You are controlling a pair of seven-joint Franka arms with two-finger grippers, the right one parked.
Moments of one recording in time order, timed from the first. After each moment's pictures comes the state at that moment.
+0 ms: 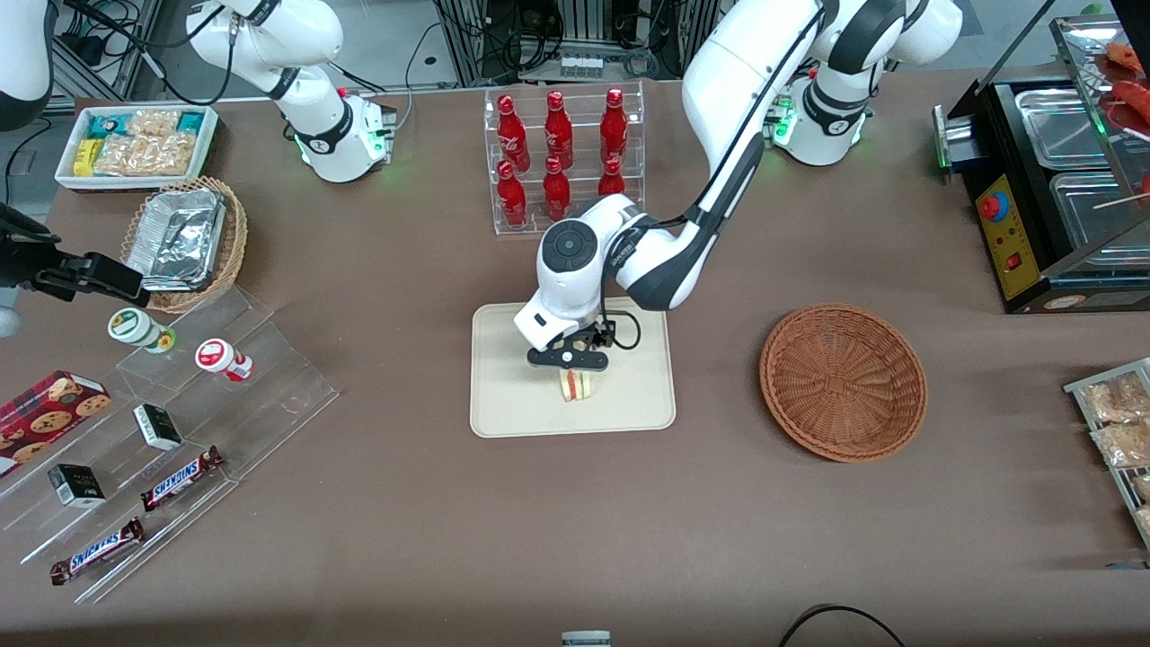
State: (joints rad) arm -0.79 0.74 -0.02 -1.42 0.01 2.23 -0.74
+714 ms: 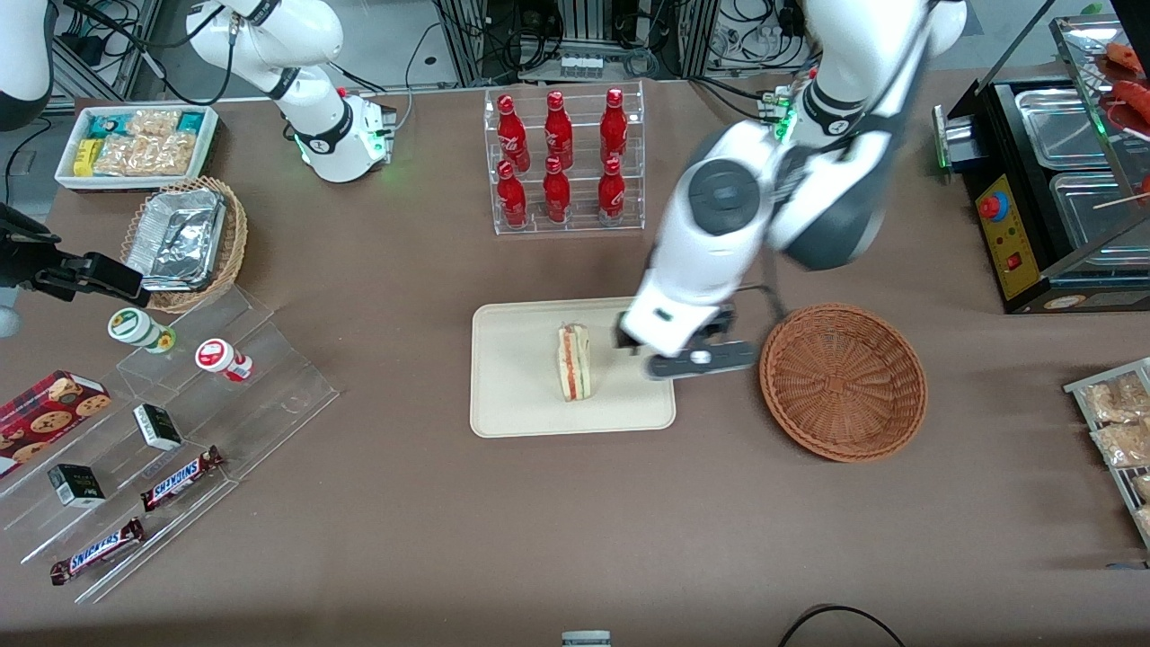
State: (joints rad) arm -0.54 0.39 -0.01 -1.40 -0.02 1.81 -0.70
